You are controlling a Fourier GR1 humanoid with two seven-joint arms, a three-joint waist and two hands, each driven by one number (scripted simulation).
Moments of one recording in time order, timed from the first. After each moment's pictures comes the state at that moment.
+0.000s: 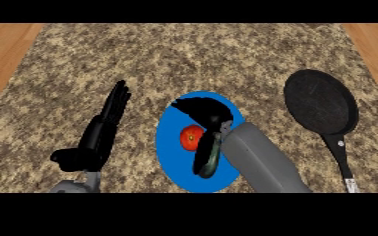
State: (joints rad) left arm -0.05 0.17 -0.25 -1.56 0.14 0.14 -0.13; right arm -0.63 -0.01 0.51 -0.96 0.75 0.37 0.05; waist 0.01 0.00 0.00
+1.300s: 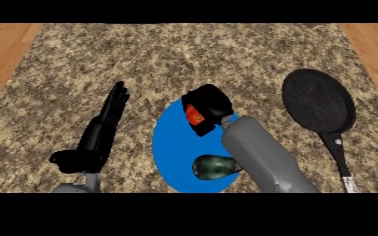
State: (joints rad) left arm -0.03 0.13 -0.20 -1.58 0.08 0.10 -0.11; right arm -0.70 -0.02 0.54 -0.84 0.85 -0.02 -0.02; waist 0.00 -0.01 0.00
